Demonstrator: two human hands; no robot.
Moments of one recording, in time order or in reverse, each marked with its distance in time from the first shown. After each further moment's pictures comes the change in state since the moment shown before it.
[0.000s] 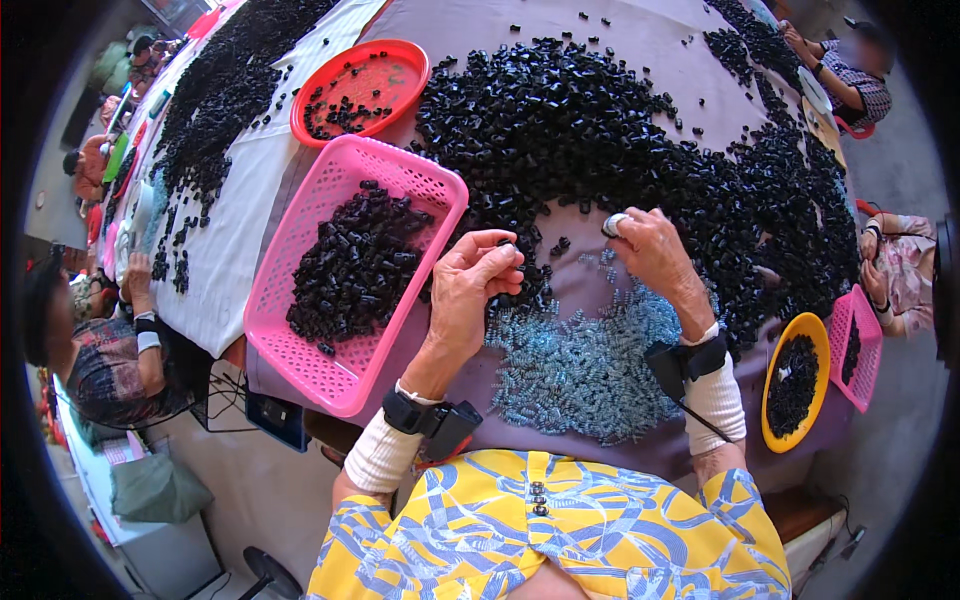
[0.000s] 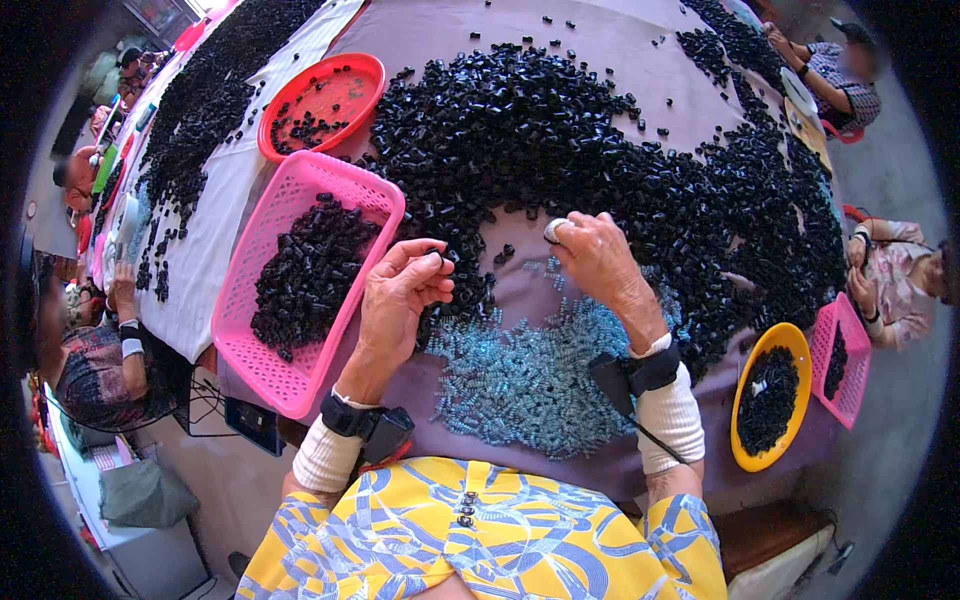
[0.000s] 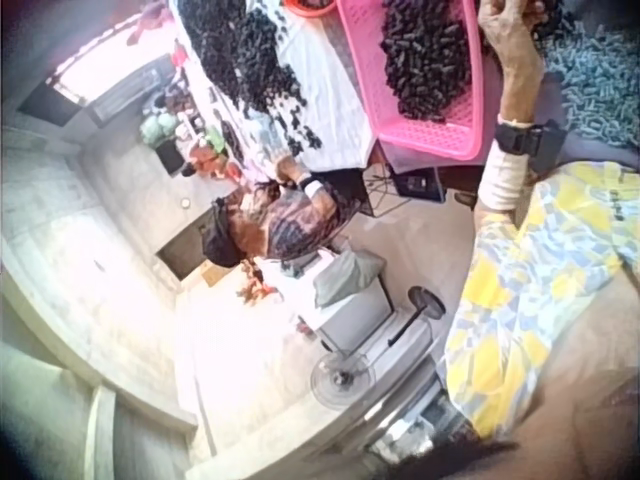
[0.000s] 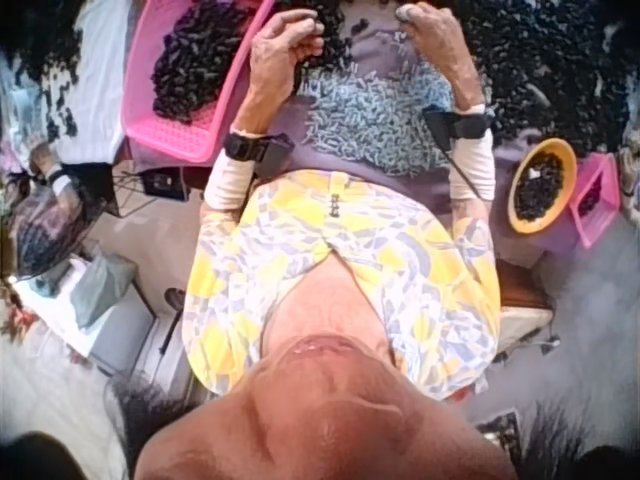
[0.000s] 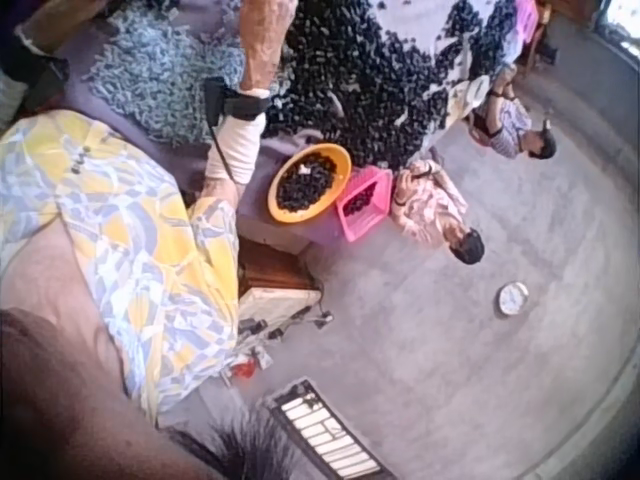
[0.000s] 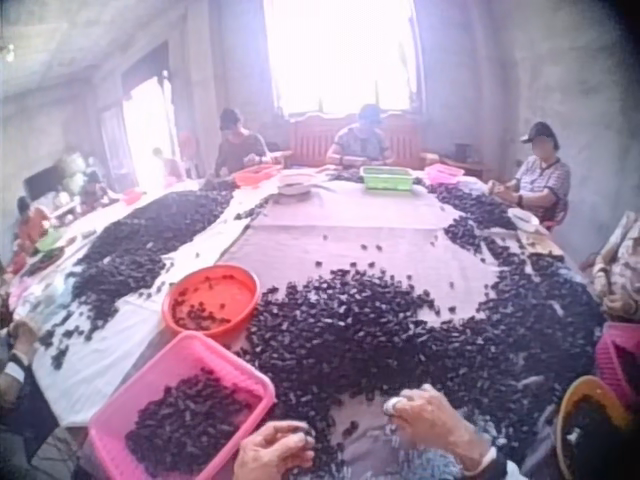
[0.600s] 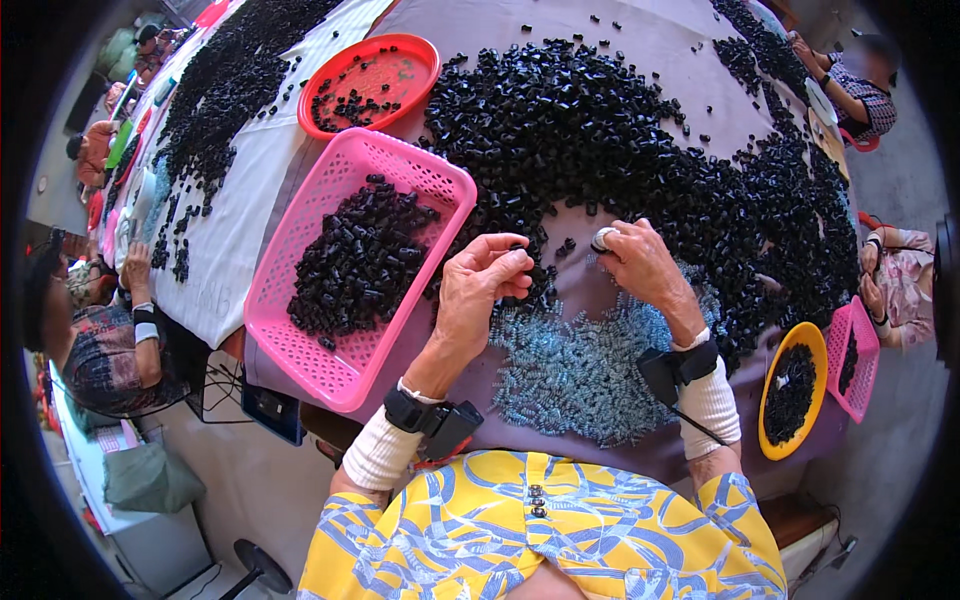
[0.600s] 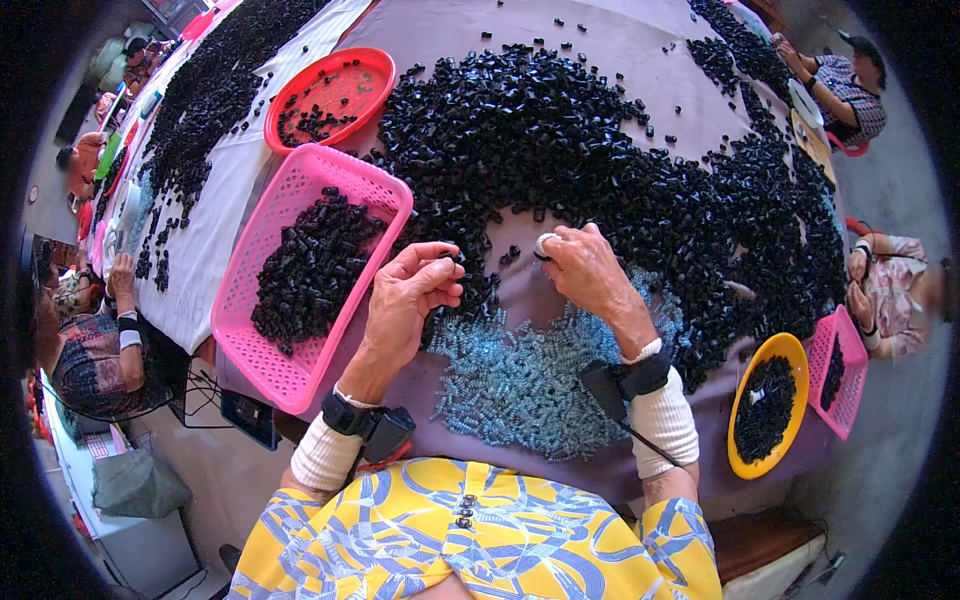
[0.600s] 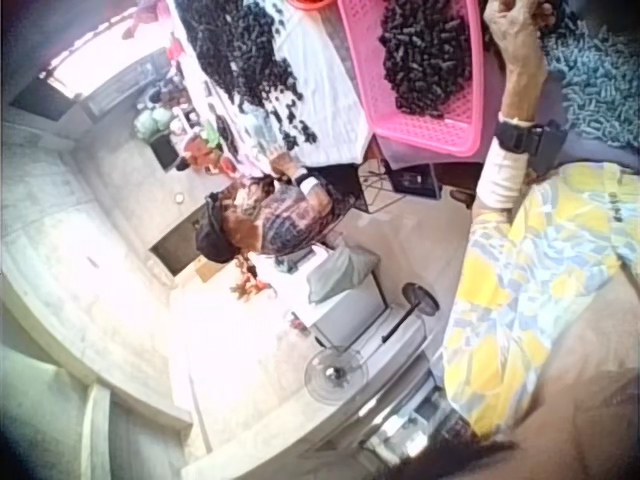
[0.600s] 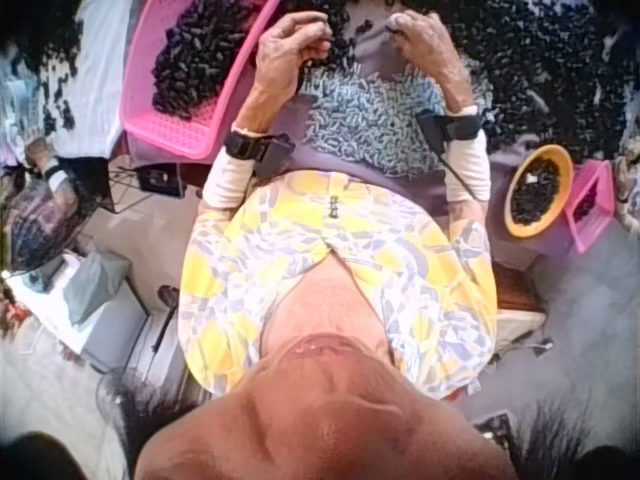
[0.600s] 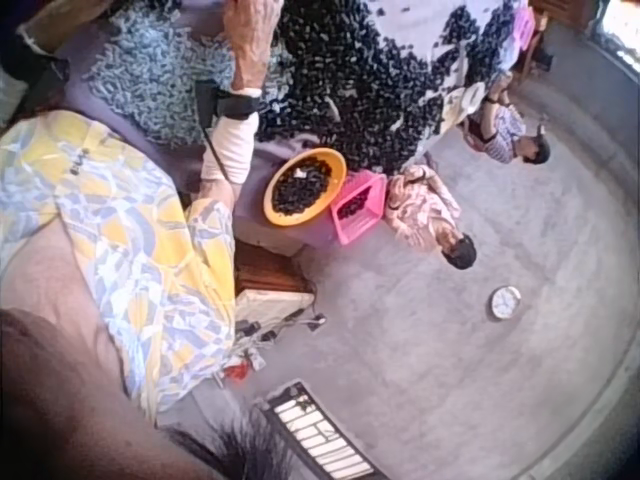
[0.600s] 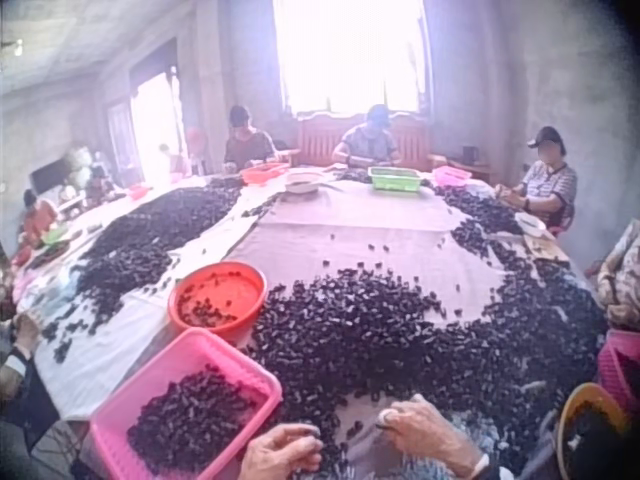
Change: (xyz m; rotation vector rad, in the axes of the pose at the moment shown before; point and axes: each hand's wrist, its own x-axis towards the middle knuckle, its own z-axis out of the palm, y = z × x) left_hand -0.001 -0.003 -0.001 0.047 -0.032 -0.035; right_hand 0.000 -0.005 0.014 0.018 -0.127 -0.041
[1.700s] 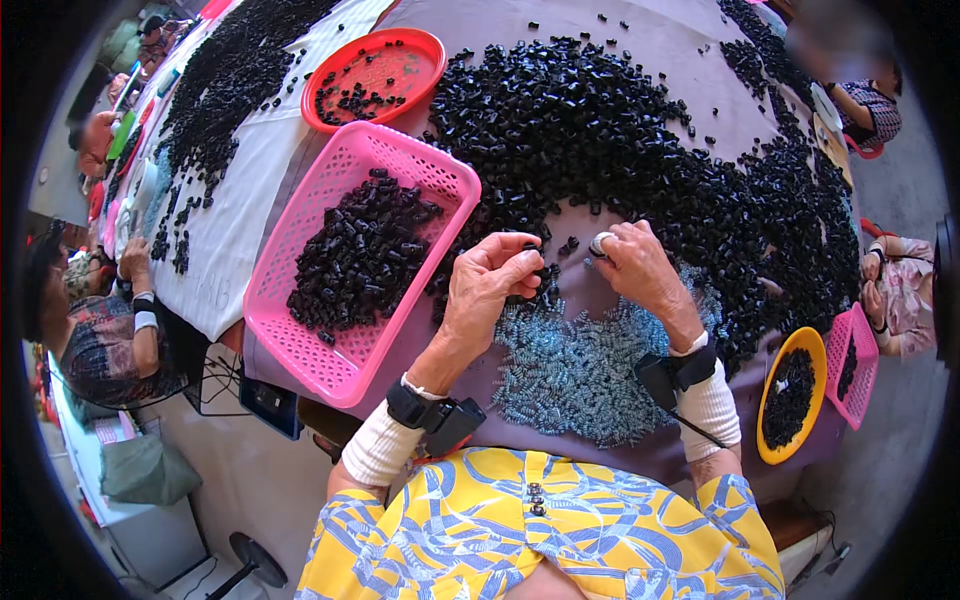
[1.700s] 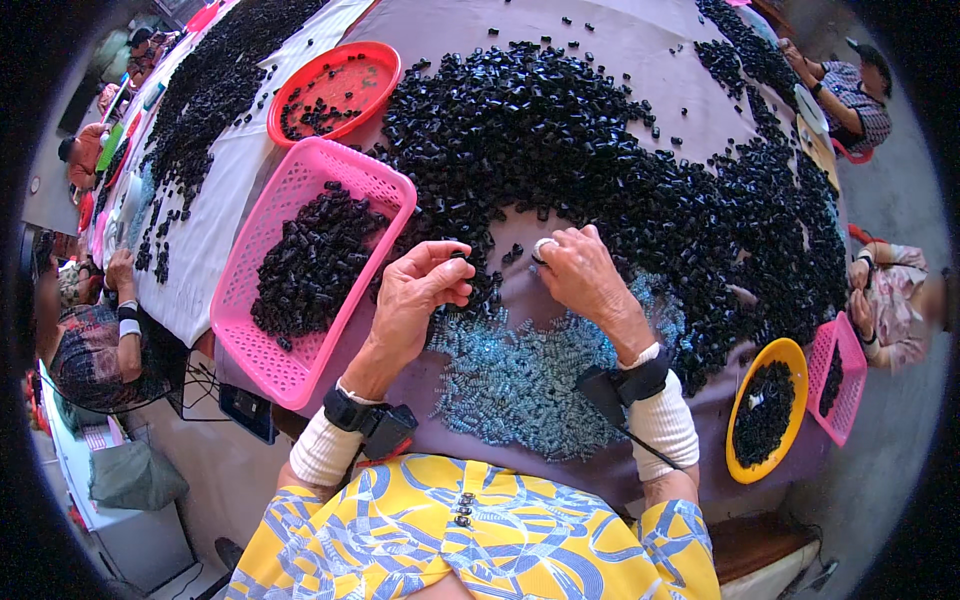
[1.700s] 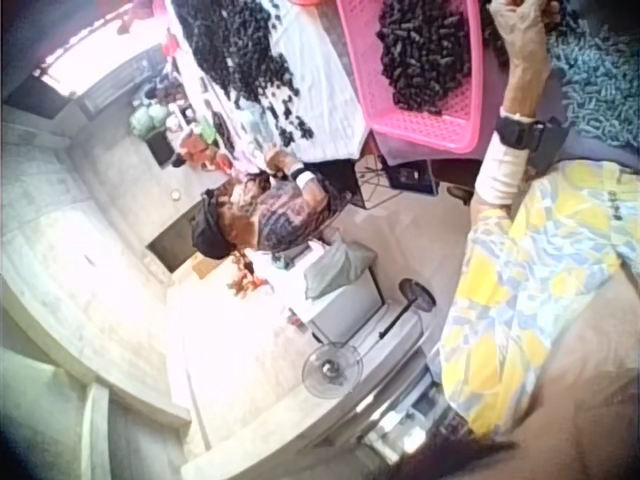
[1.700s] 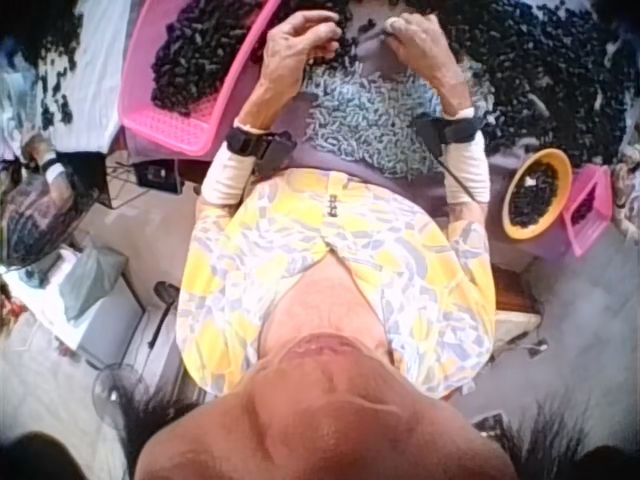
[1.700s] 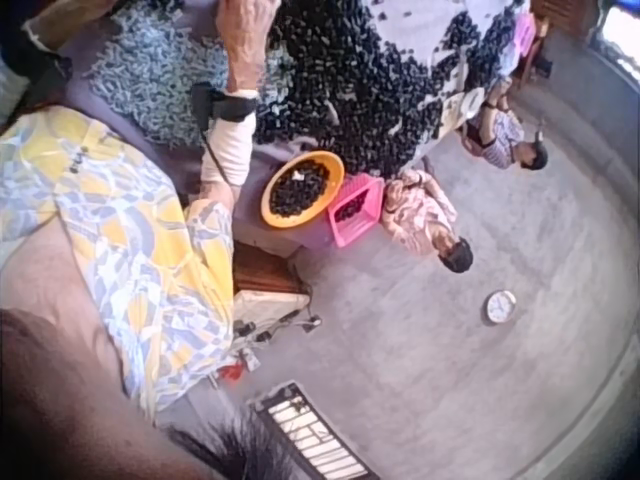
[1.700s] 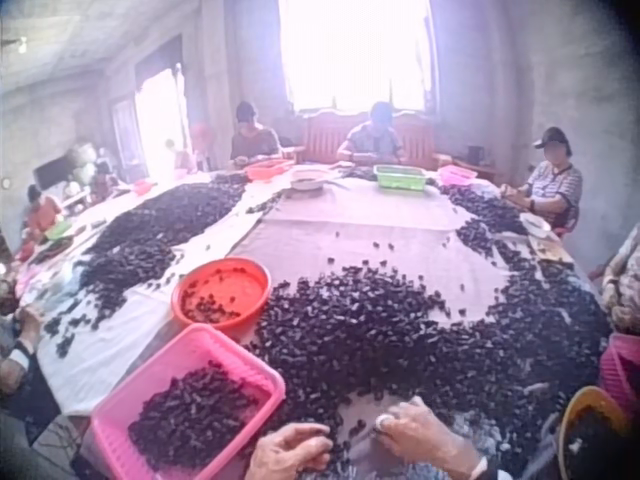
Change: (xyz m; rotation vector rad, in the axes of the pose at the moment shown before) left_hand 0.001 -0.004 0.004 0.054 -0.017 0.023; right_hand 0.001 -0.007 0.003 -0.036 0.048 -0.075
